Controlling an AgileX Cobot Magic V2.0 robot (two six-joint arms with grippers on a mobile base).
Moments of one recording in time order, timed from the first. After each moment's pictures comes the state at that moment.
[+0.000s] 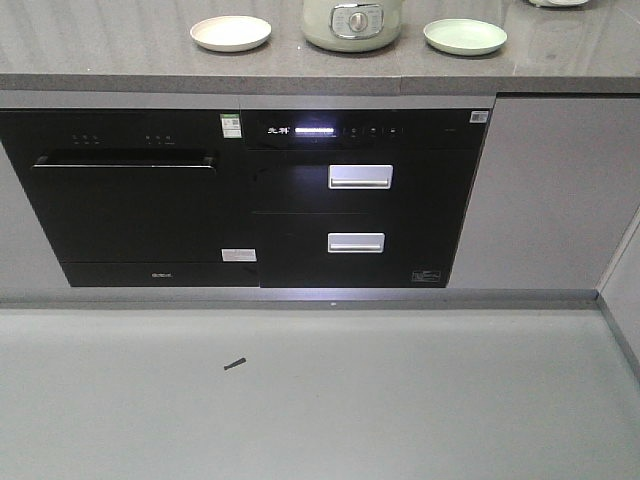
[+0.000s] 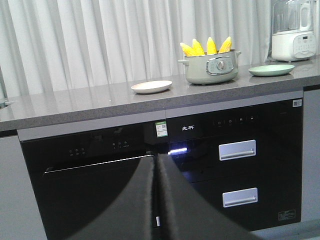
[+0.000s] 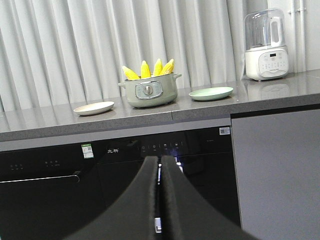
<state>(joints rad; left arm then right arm) -0.08 -0.01 0.02 0.41 0.02 -0.35 0.06 -0.01 0.03 -0.16 -0.05 0.25</state>
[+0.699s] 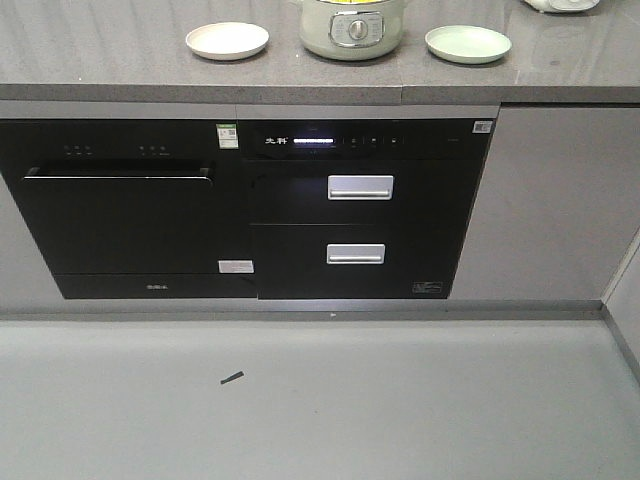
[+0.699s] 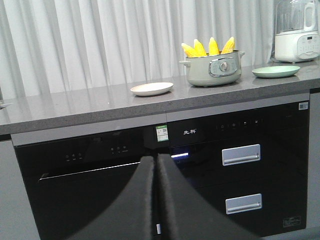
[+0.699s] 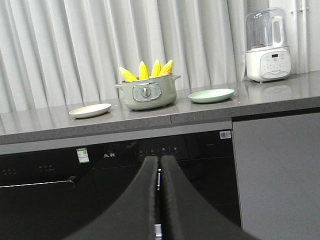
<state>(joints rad) -0.08 -0.01 0.02 0.41 0.02 -0.35 0.06 -0.01 0.03 -0.16 -0.05 0.25</state>
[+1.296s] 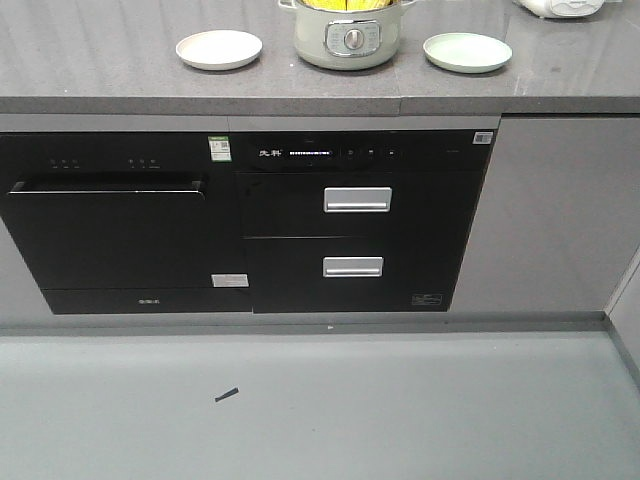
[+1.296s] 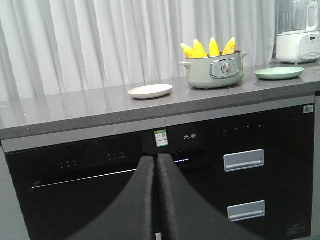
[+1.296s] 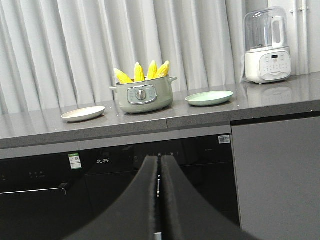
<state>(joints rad) -0.08 -0.01 0.02 0.41 0.02 -0.35 0.06 -0.01 0.03 -0.16 -0.05 0.25</state>
